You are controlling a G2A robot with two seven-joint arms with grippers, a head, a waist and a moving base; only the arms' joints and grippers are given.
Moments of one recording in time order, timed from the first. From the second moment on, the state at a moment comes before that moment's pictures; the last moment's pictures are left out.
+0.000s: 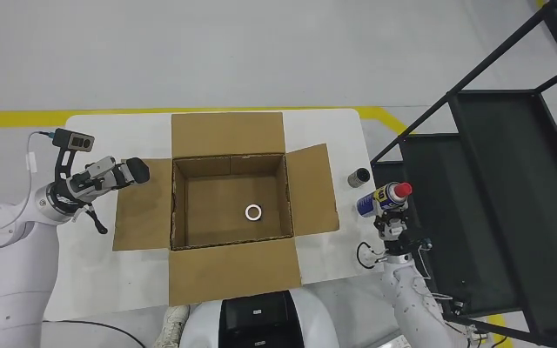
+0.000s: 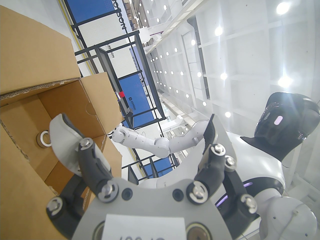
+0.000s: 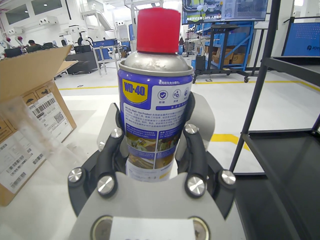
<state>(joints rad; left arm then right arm) 1.14 -1.01 -1.59 -1.28 -0.73 -0.40 -1.42 -1.43 -1.36 1.65 -0.77 -1.50 -0.38 -1.22</state>
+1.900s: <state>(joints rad) 1.14 -1.01 -1.59 -1.28 -0.73 -0.40 -1.42 -1.19 -1.36 1.49 -0.35 -1.48 -0.22 -1.36</state>
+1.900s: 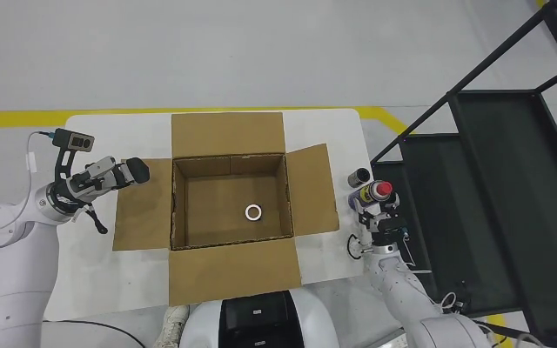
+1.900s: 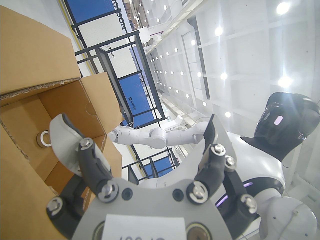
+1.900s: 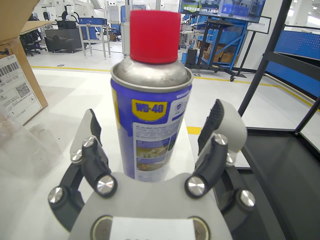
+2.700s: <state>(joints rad) 1.14 -1.01 -1.59 -1.28 -0.73 -0.40 -1.42 -1.77 -1.27 1.65 -1.41 -1.48 -0.37 -1.07</state>
